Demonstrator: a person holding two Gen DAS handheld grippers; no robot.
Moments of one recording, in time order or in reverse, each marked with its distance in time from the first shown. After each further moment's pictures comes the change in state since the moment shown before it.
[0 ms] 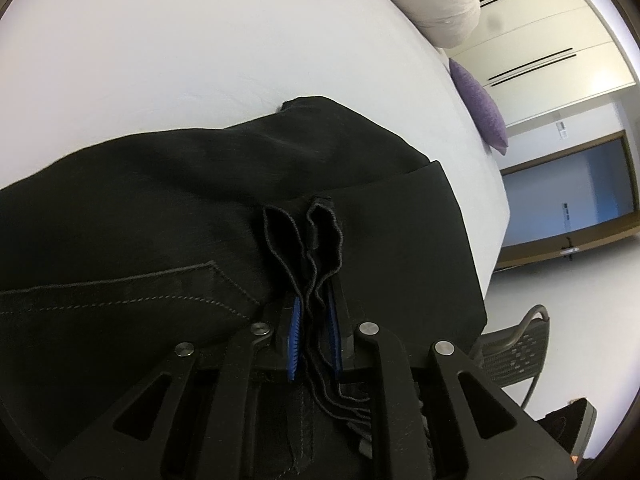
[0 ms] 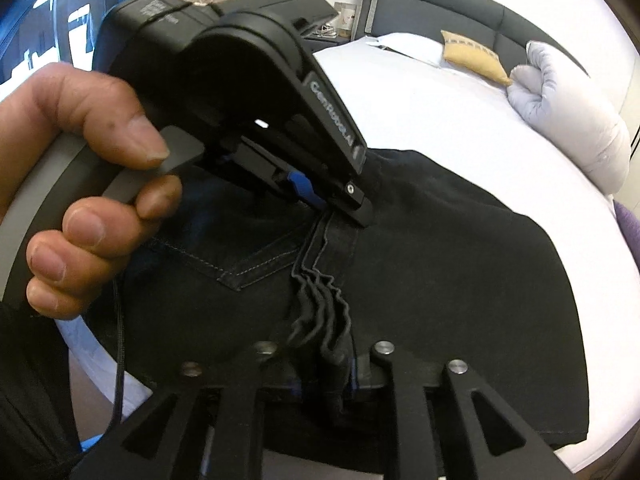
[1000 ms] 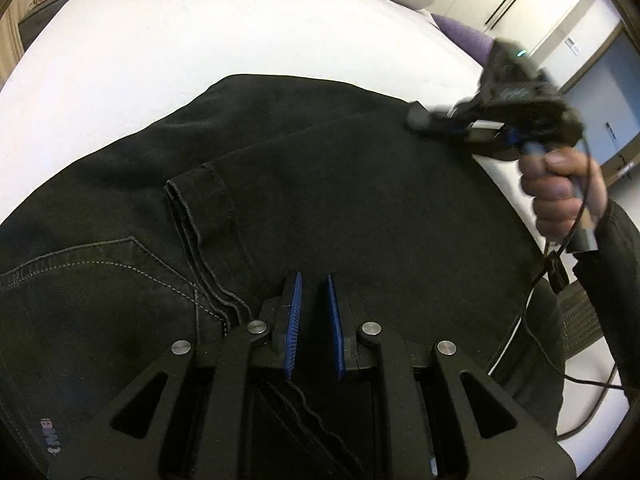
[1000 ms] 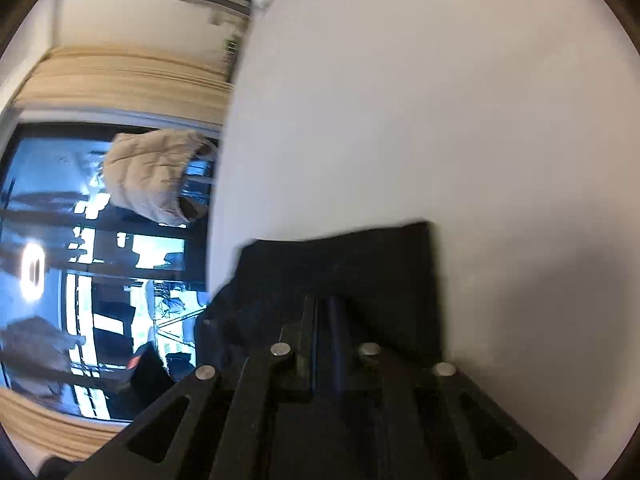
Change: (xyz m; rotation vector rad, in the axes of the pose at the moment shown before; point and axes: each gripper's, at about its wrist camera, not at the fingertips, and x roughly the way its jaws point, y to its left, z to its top) left arm 0.040 -0.090 -0.044 0.283 -0.066 0.265; right arm 0.123 -0.325 -0.005 0.831 0.229 0.747
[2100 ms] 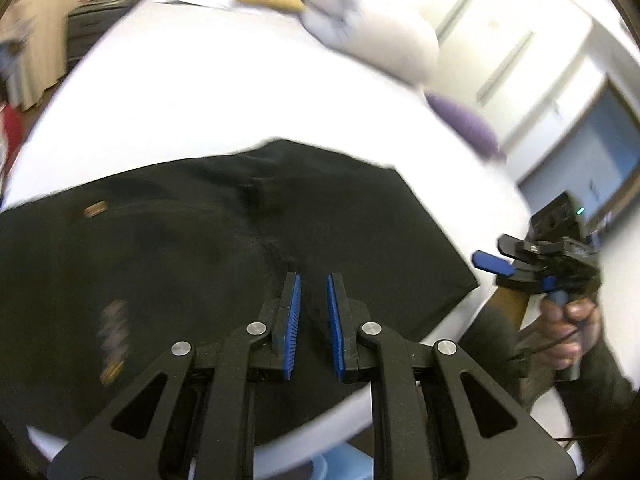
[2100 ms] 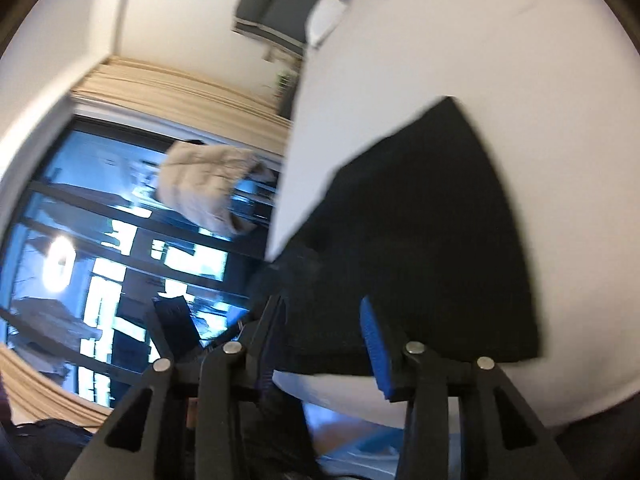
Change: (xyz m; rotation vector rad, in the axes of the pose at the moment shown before) left arm -0.138 0.045 -0.100 -0.148 -0.292 -0.064; right arm -0.065 0.076 -0.182 -0.116 -0.256 0.175
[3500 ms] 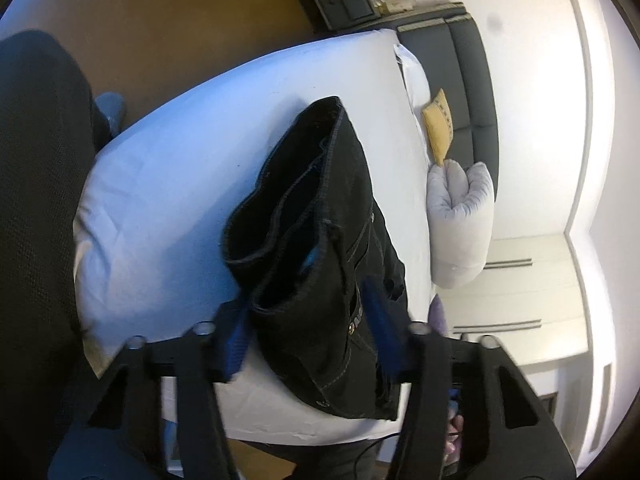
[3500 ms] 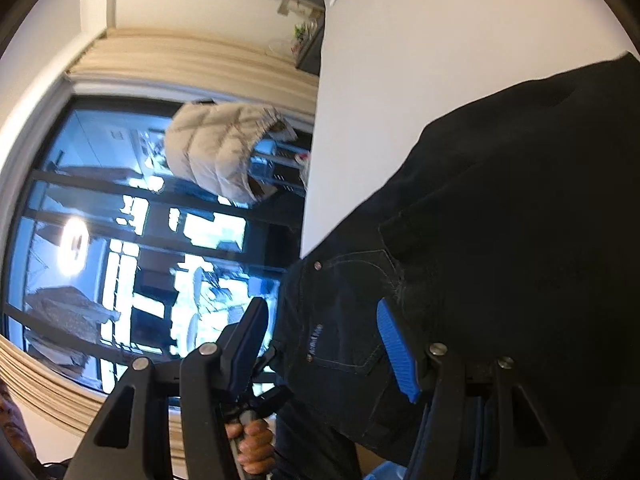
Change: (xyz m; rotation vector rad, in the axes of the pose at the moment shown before) left arm -0.070 0.201 -0.113 -0.970 -0.264 -0.142; right arm 0.133 0.031 0.034 0.002 0.220 -0.001
